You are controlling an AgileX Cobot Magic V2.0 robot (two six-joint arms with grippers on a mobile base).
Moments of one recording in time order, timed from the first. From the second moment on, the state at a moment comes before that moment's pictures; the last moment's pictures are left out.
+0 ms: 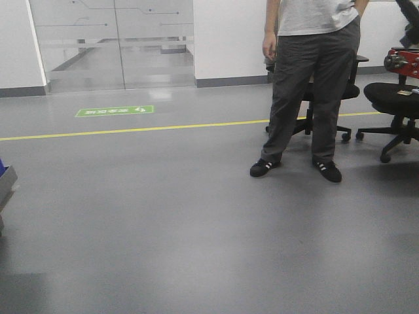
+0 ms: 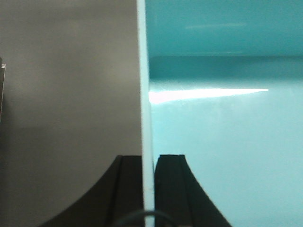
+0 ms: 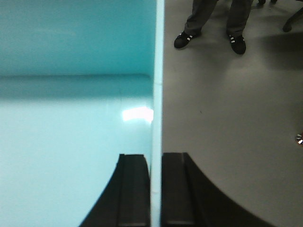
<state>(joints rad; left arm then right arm) -0.44 1.55 -1.99 0.38 1.19 -0.46 0.46 1.61 -2.08 -0.38 1.23 0.46</state>
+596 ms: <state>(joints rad) -0.44 1.55 -1.99 0.38 1.19 -0.46 0.46 1.61 -2.08 -0.38 1.23 0.46</state>
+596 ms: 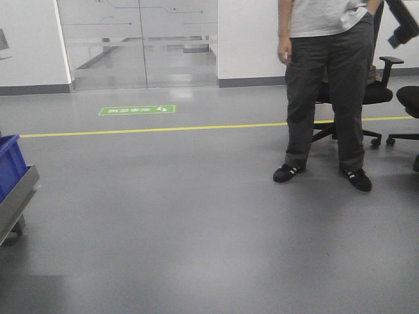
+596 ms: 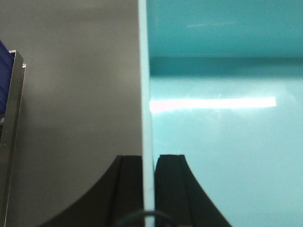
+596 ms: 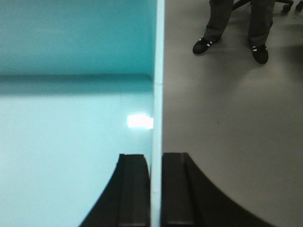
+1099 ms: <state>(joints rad) -0.44 1.55 -1.99 0.38 1.19 -0.46 0.46 1.61 -2.08 -0.38 1.23 0.46</state>
